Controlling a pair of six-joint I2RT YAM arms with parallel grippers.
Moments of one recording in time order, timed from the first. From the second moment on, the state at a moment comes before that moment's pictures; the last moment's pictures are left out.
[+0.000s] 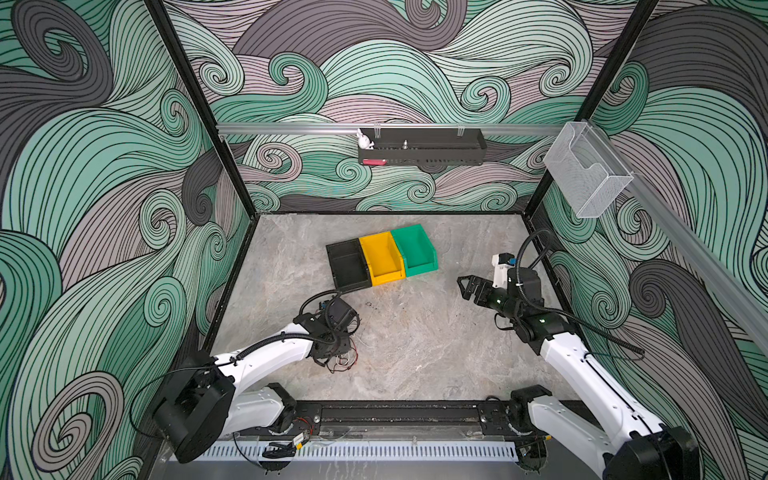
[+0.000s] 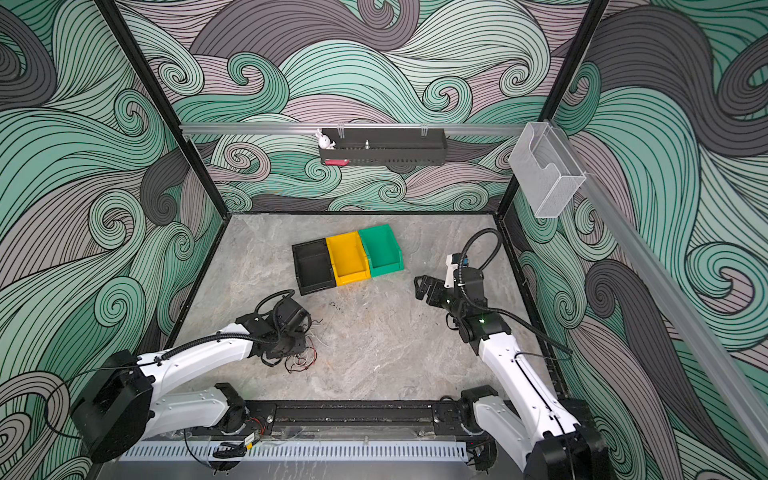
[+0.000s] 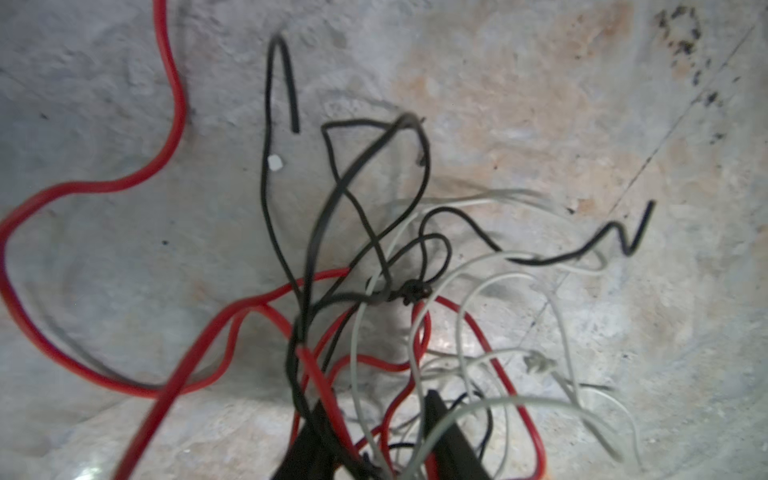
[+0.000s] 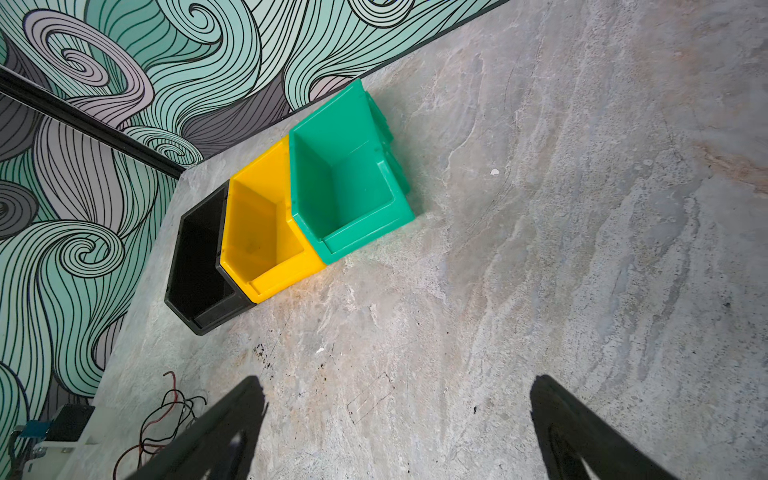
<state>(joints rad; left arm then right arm) -0.70 1.23 0.59 -0.66 -0.12 -0.89 0.23 0.94 0.62 -0.26 -0.16 0.46</state>
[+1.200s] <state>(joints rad) -0.95 1.29 0.92 -0.64 -0.09 -1.00 0.23 1.00 0.62 -0.26 -0.17 0.42</state>
